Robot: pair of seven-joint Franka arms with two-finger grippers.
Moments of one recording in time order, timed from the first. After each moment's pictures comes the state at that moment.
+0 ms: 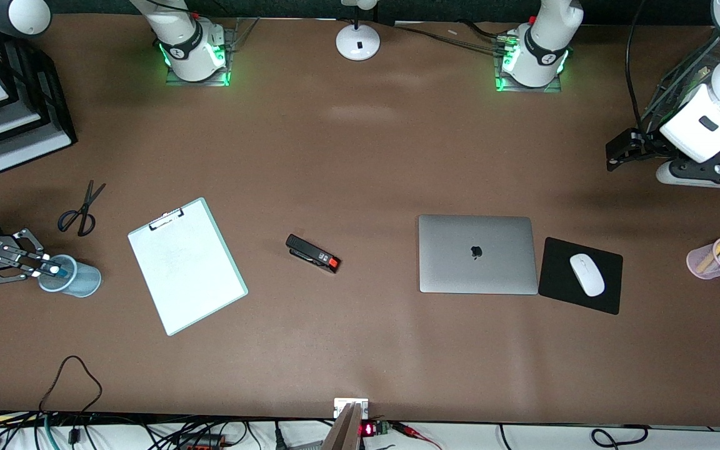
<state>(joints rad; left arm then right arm) -0.04 0.02 -0.05 -1.64 0.02 1.64 -0.02 -0.45 0.83 -0.12 -1.32 1.00 1.69 -2.25</state>
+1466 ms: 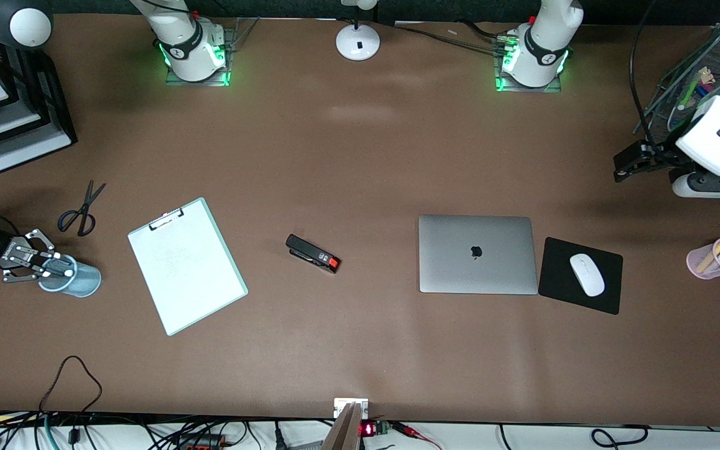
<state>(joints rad) 0.01 0.04 -0.08 -1.64 0.02 1.68 -0.06 -0.48 0.89 -0.12 -1.32 1.05 1.69 -2.23</state>
